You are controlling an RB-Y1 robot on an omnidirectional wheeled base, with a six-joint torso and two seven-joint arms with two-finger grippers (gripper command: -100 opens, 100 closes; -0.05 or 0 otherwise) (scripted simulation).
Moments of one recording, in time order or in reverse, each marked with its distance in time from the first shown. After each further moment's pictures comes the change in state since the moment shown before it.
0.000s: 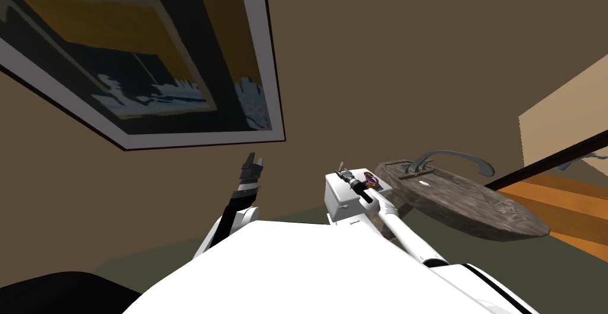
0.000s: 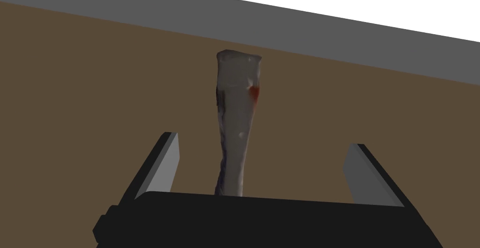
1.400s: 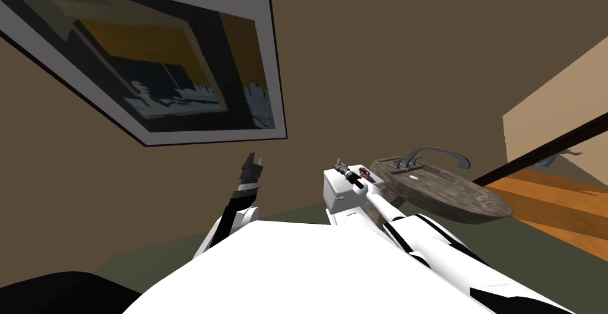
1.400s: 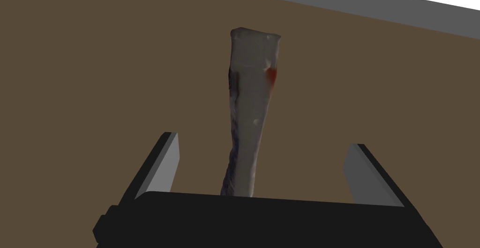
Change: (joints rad) left arm 0.000 0.000 0.000 0.000 0.000 0.000 0.000; right arm -0.301 0.013 0.090 0.371 -0.134 -0.076 0.113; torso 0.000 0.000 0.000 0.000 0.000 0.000
